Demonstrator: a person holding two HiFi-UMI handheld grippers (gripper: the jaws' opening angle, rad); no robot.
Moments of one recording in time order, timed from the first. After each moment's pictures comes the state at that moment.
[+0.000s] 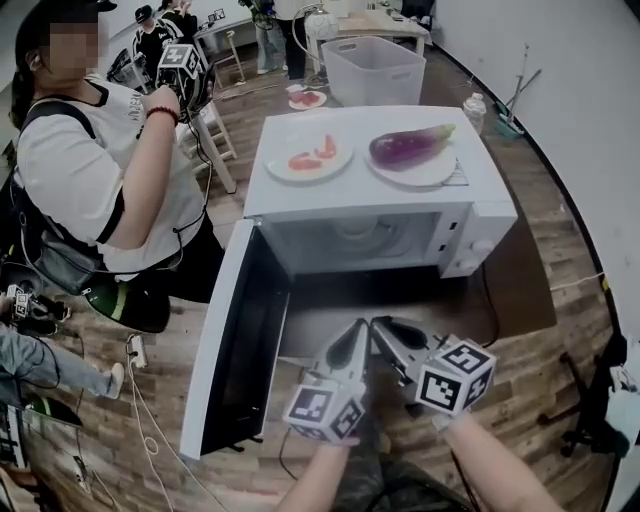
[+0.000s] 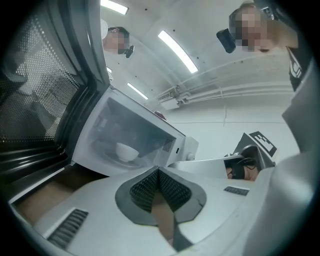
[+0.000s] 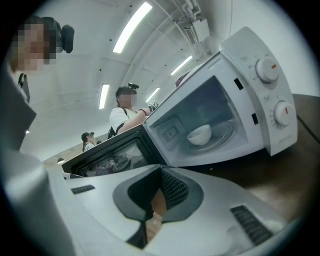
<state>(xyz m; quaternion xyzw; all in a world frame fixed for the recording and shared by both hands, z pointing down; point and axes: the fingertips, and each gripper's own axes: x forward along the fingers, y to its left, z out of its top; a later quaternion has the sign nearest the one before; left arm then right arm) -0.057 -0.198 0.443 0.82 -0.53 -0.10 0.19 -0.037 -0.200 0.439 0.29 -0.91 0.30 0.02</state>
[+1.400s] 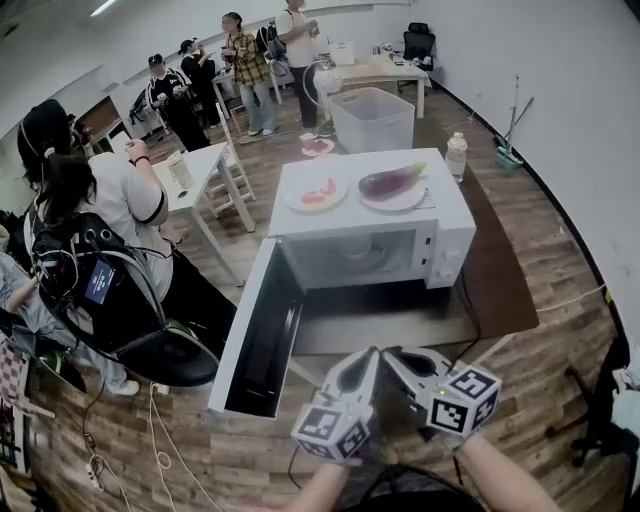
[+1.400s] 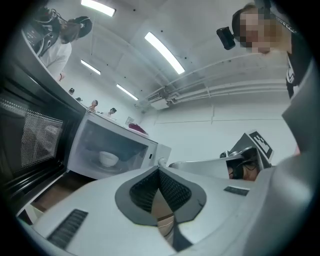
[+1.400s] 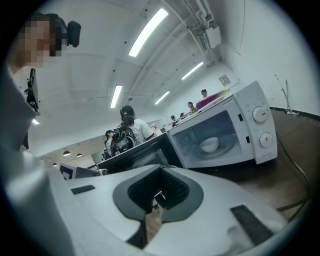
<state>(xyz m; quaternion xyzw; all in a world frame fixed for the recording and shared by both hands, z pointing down) -0.015 -0.108 0.375 0.85 -0.50 -0.08 0.16 0.001 -0.103 0.369 0.27 -0.93 0.25 0.02</state>
